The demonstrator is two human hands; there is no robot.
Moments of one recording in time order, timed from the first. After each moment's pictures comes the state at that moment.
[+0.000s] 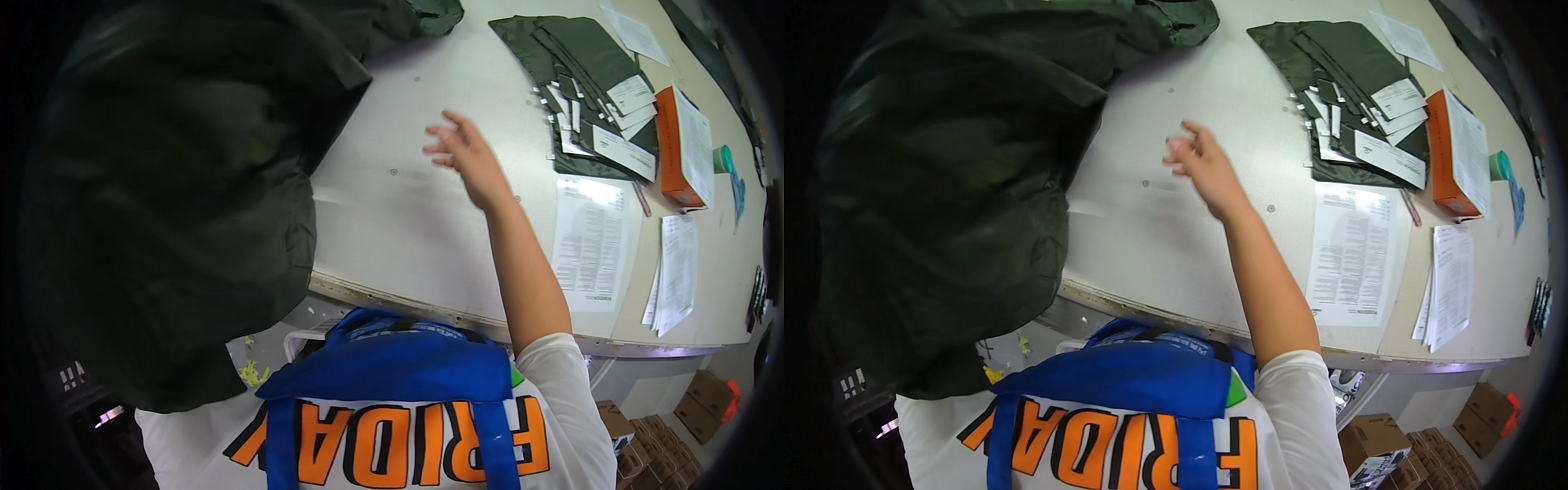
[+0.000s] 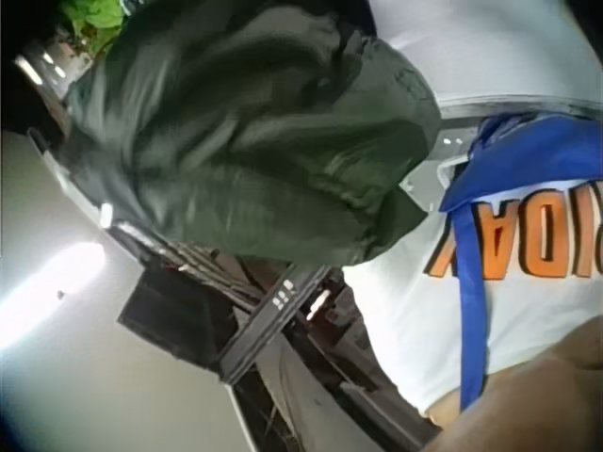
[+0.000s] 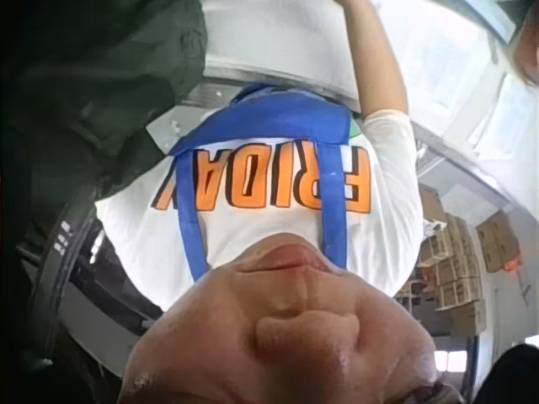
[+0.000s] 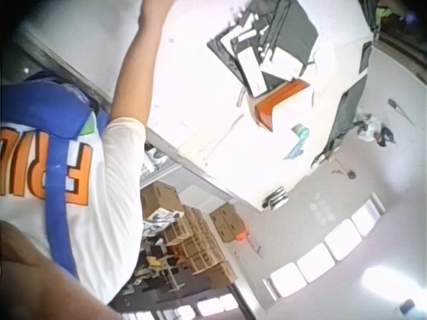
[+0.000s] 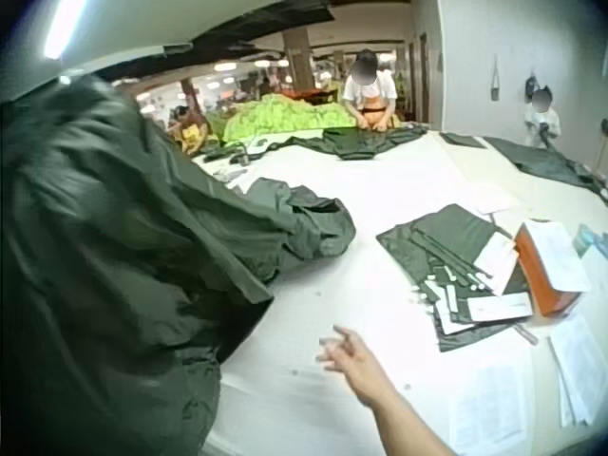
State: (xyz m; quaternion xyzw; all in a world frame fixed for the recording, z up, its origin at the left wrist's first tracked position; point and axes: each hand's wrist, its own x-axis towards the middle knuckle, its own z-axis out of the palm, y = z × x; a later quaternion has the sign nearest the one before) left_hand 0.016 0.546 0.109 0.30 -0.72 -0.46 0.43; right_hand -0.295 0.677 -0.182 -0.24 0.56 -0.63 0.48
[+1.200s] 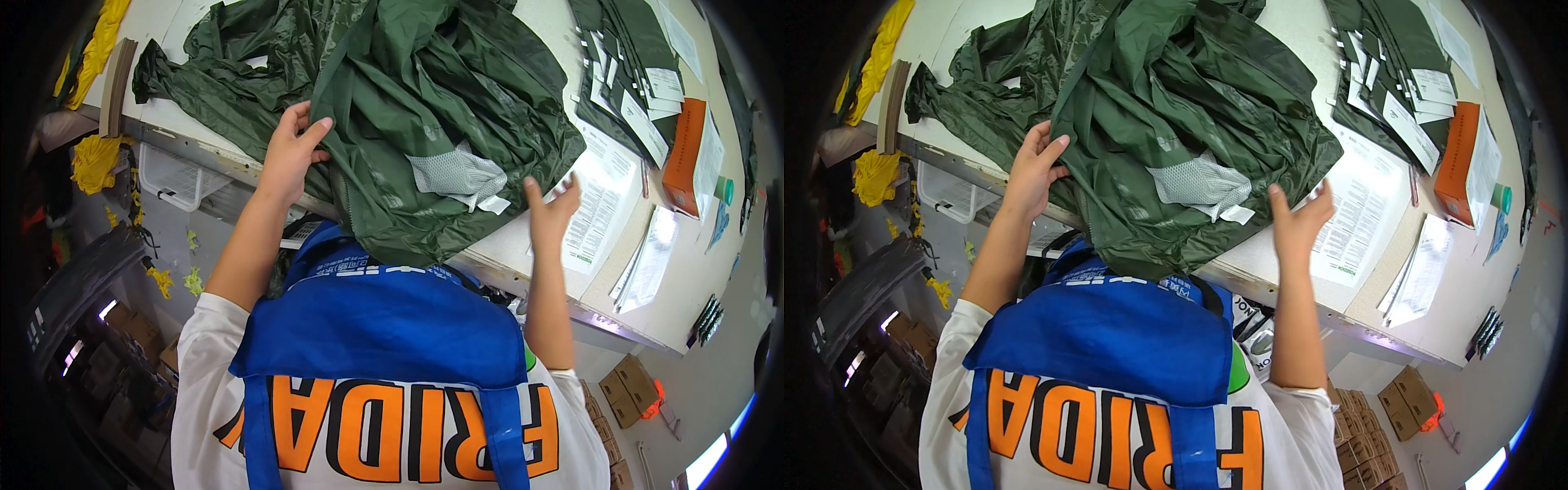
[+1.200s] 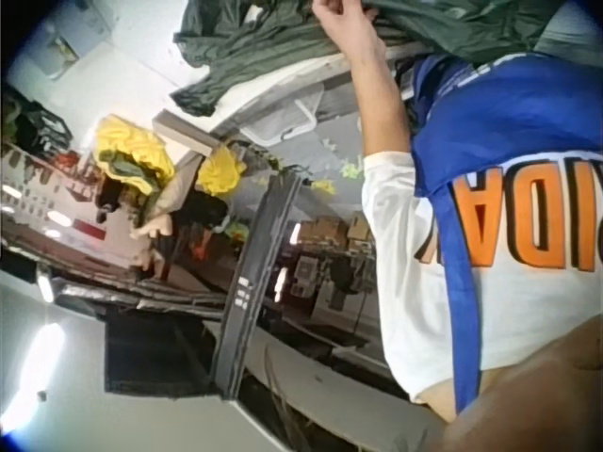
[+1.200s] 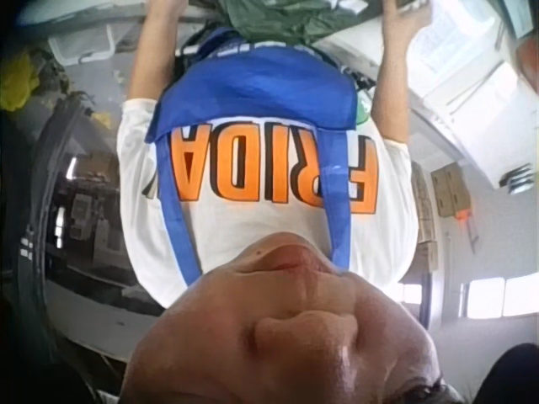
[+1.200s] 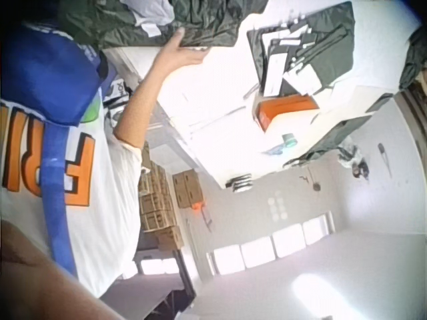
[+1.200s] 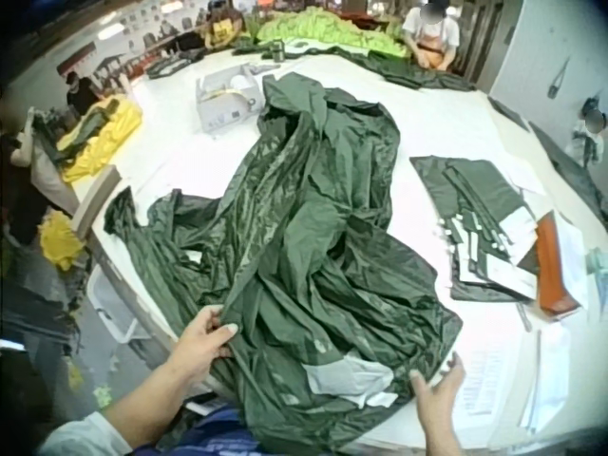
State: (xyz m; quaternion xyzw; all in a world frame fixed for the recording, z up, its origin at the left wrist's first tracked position) left_hand 0.005 0.649 -0.218 0.56 -0.42 -0.68 0.21; right_hand -0.297 0.876 -0.261 -0.29 0.90 -0.30 0.13
